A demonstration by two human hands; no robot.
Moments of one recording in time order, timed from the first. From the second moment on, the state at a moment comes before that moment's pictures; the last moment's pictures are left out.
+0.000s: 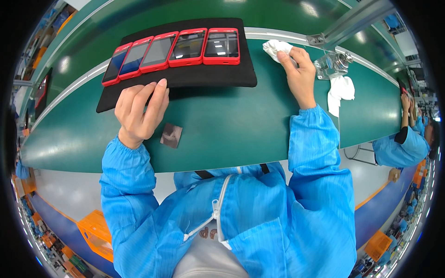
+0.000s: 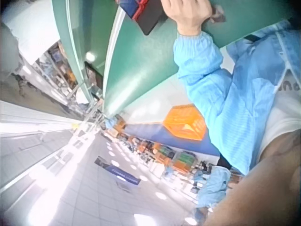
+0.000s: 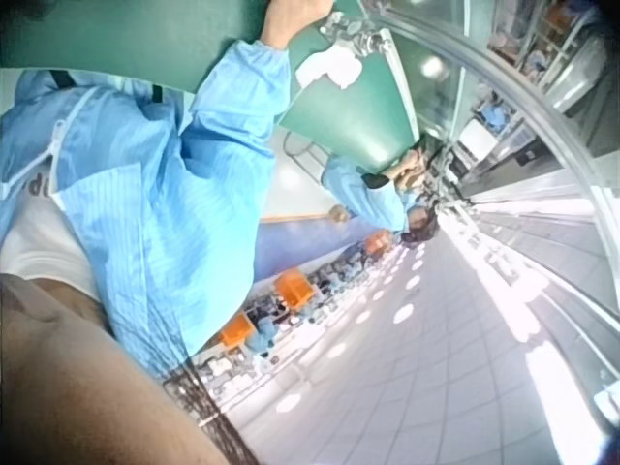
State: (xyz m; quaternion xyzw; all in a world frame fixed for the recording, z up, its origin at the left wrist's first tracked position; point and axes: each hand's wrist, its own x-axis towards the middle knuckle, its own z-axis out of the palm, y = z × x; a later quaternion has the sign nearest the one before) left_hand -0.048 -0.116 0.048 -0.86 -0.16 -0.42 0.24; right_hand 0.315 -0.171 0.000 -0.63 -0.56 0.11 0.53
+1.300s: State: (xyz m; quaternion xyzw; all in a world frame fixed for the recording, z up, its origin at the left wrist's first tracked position) left_hand -0.040 0.056 -0.008 -0.75 -0.54 -0.37 0.02; right_hand 0.307 -0.170 -0.008 -0.62 -0.54 0.17 0.54
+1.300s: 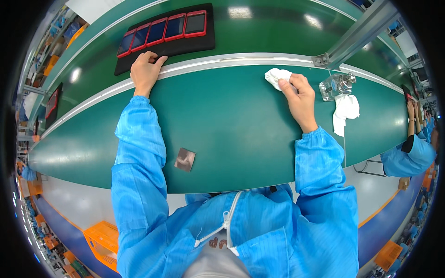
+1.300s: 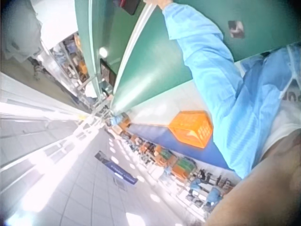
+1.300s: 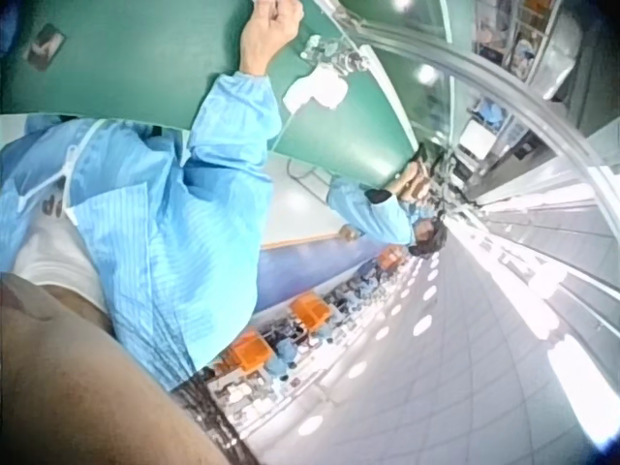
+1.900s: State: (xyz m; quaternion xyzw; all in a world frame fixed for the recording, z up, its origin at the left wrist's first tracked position) left_hand -0.087 -0.062 0.036 -0.80 -0.28 -0.16 -0.50; right_hand 0.309 -0.167 -0.007 -0.63 -0.53 0.18 0.54
